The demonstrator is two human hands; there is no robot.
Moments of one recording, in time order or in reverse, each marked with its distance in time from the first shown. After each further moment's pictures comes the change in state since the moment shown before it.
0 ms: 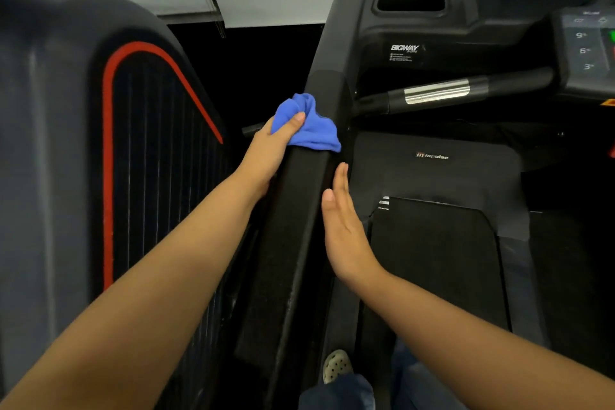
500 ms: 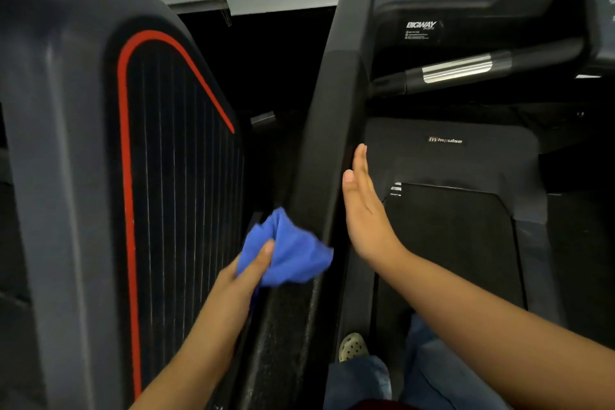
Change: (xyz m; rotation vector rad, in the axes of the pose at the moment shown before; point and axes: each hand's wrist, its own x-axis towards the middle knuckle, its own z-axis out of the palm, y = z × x) left_hand -0.193 -0.033 -0.034 -0.049 0.089 -0.414; right_hand 0.001 0.003 0.002 -0.035 0.020 0.000
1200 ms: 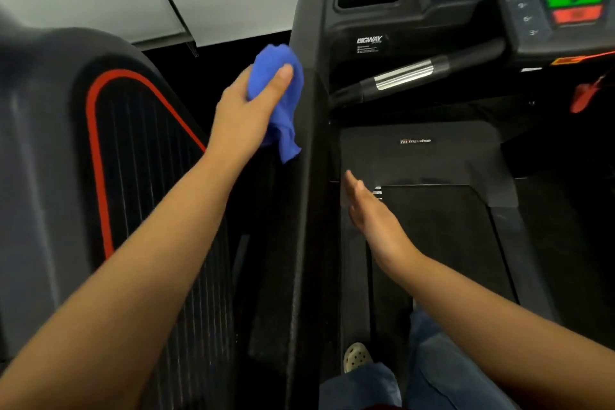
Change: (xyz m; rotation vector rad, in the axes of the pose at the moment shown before) left_hand 0.095 0.146 0.055 0.317 0.072 0.819; right_hand -0.017 0.026 -0.038 0.274 0.021 0.119
